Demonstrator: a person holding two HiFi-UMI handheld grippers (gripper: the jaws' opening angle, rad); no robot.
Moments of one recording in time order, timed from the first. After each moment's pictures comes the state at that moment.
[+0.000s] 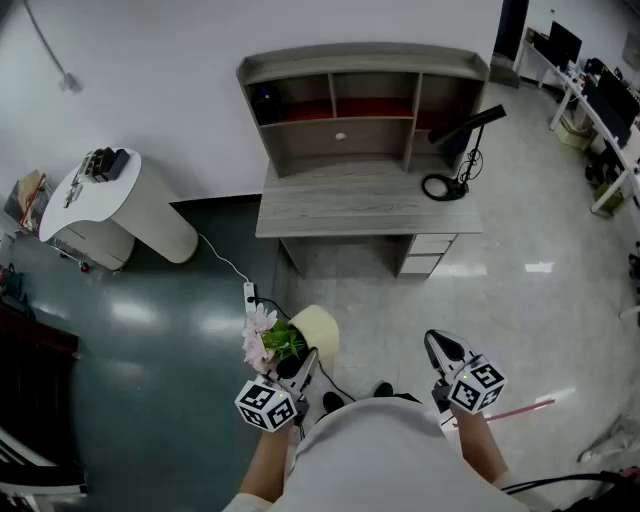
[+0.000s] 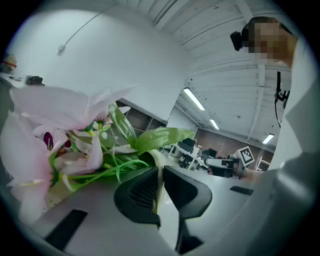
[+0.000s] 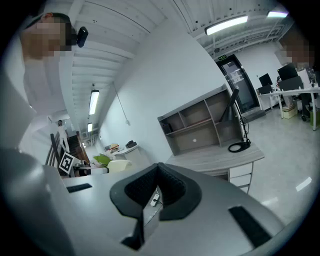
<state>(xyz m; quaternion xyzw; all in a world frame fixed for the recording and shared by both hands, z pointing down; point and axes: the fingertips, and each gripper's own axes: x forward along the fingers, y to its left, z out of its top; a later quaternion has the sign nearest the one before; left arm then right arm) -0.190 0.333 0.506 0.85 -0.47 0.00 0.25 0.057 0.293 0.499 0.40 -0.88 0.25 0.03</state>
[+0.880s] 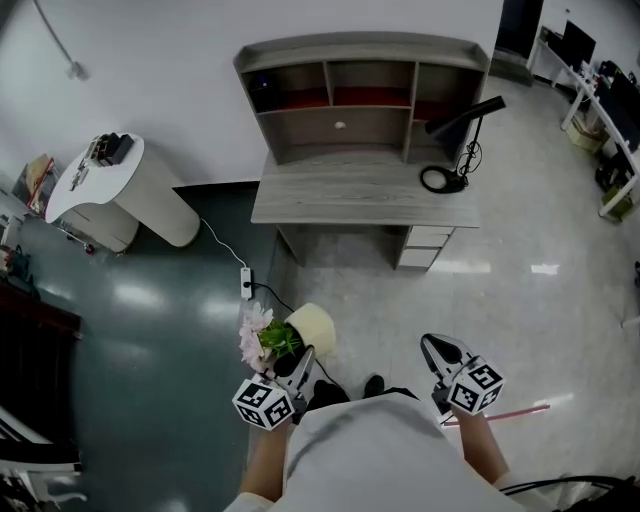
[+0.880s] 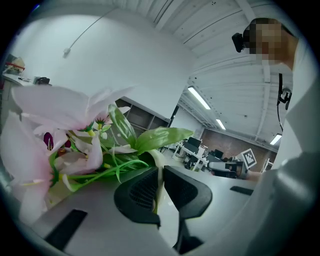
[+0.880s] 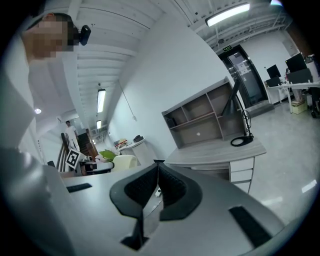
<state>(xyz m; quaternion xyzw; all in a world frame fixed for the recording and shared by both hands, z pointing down) -0.136 0.354 0.517 0.83 -0.50 0.00 0.26 0.109 0.314 0.519 0.35 -0.90 0.26 0.05</state>
